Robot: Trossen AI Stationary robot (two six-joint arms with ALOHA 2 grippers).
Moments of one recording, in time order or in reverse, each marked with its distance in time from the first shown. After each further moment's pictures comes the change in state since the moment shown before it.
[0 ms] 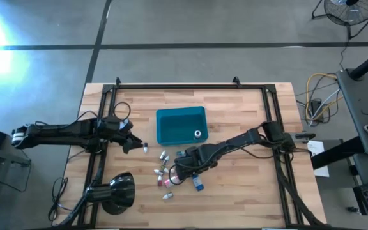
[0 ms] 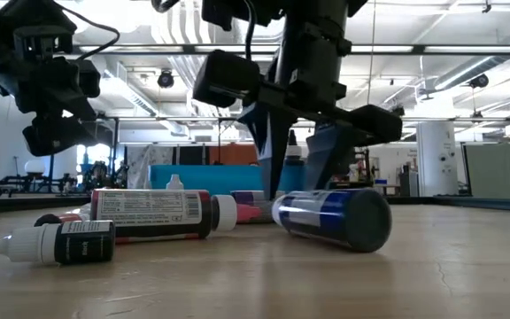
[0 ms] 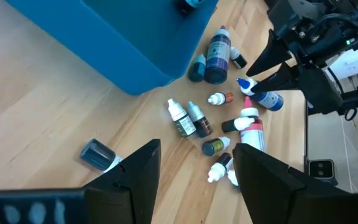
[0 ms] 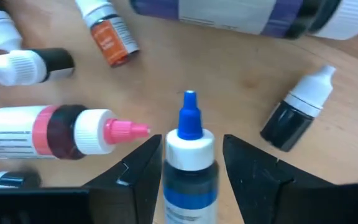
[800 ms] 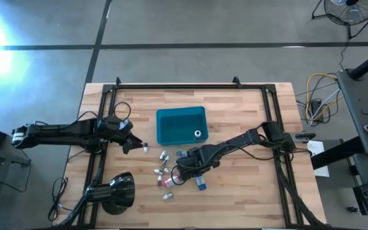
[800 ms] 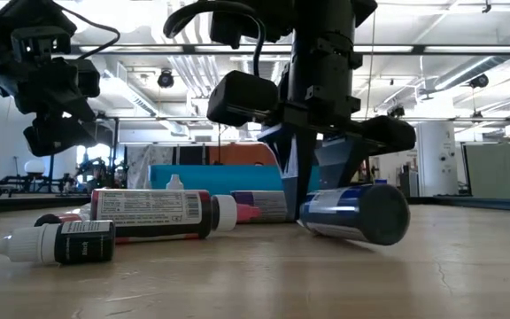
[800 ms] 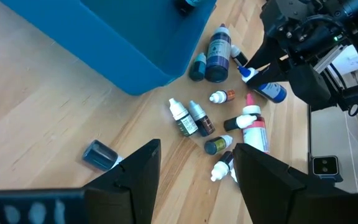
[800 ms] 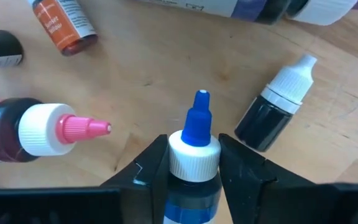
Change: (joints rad) left arm 0.000 0.000 -0.002 -0.002 0.000 0.025; right arm 0.000 0.001 -0.044 -0.005 -0.018 -0.031
